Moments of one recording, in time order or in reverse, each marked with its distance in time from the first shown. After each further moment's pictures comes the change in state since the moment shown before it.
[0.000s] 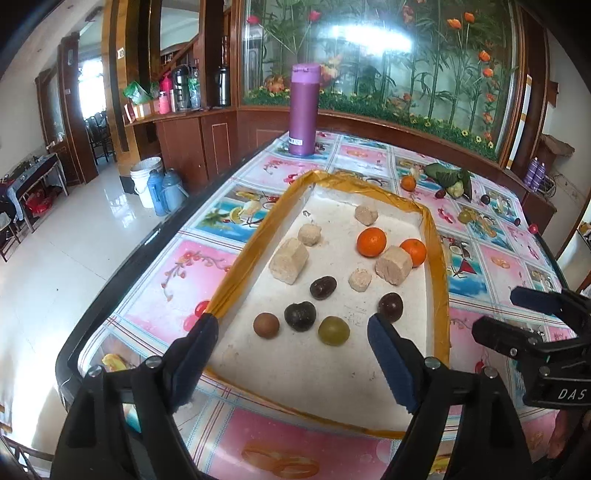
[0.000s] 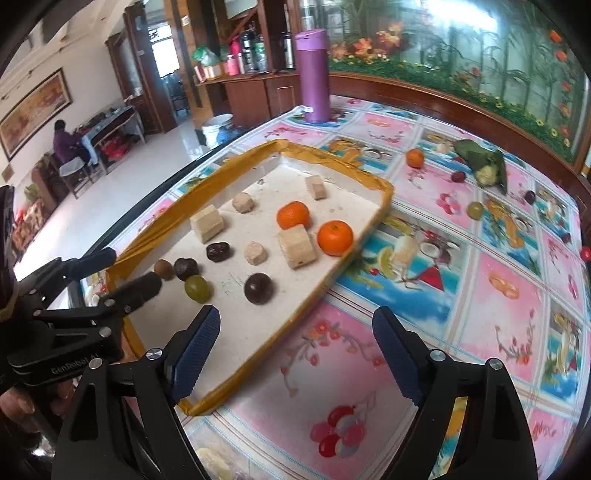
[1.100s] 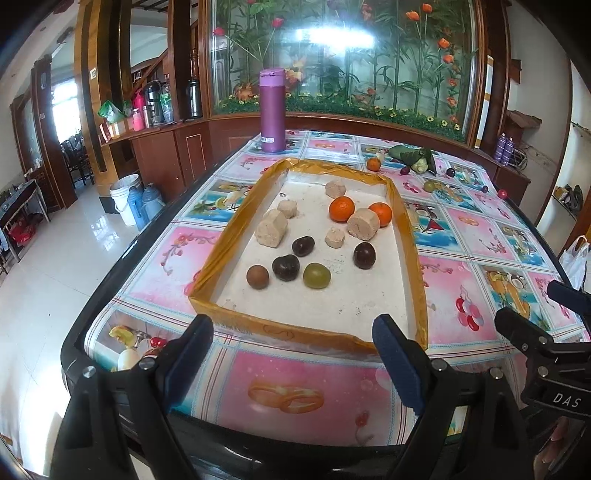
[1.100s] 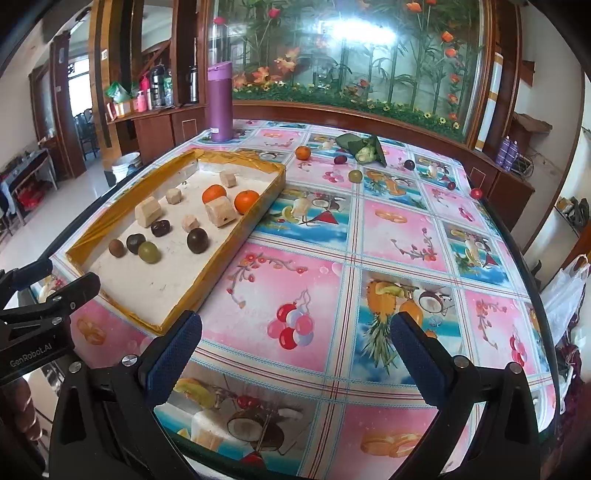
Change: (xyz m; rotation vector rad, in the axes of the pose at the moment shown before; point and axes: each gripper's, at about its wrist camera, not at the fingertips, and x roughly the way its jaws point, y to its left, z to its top) left arm -0.031 0.002 -0.039 0.118 -0.013 -0.097; right arm -0.056 0.028 -0.078 0.148 -0.127 -0.354
